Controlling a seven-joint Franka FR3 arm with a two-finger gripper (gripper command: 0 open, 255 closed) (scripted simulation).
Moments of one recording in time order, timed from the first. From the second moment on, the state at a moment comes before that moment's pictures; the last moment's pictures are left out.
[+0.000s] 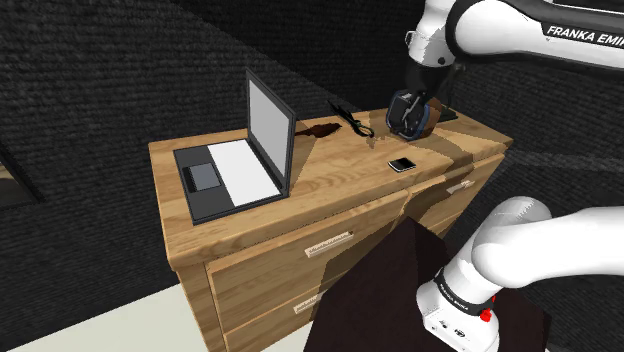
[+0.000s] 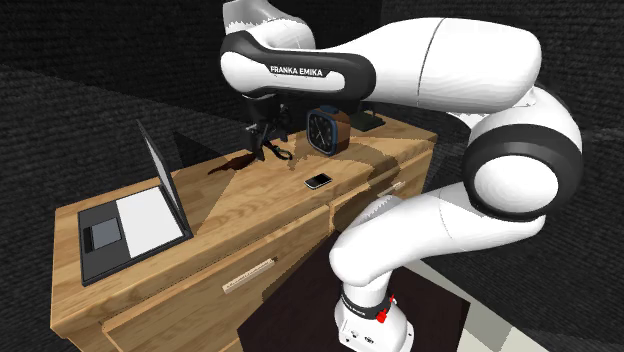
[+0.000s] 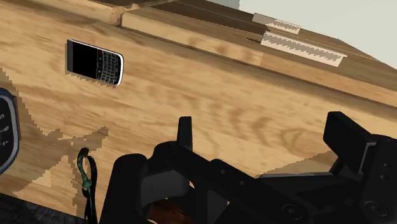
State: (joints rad) arm -0.01 -0.79 0.07 -2.36 -0.12 1.61 -0.01
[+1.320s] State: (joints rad) arm 0.10 -0.65 -0.53 -2.58 -0.39 2.02 -0.96
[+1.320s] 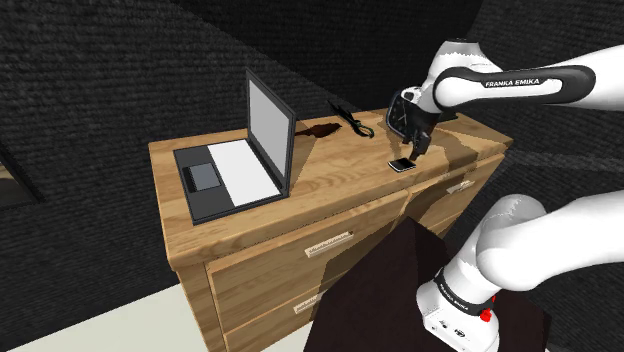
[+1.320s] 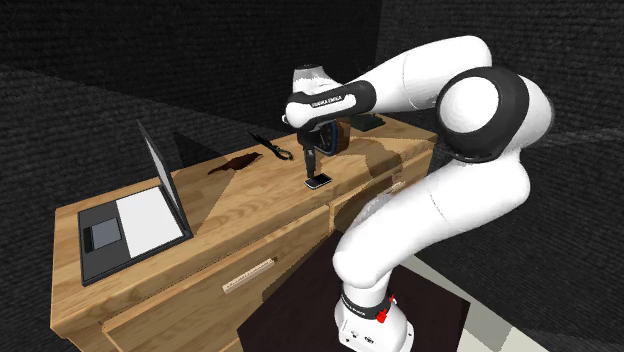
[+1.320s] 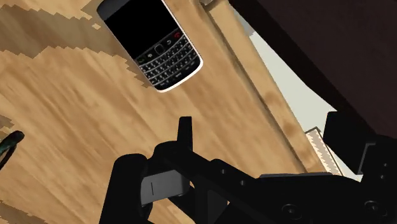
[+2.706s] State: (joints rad) arm 0.31 -0.23 -0.89 -2.52 -0.27 2.36 -1.48
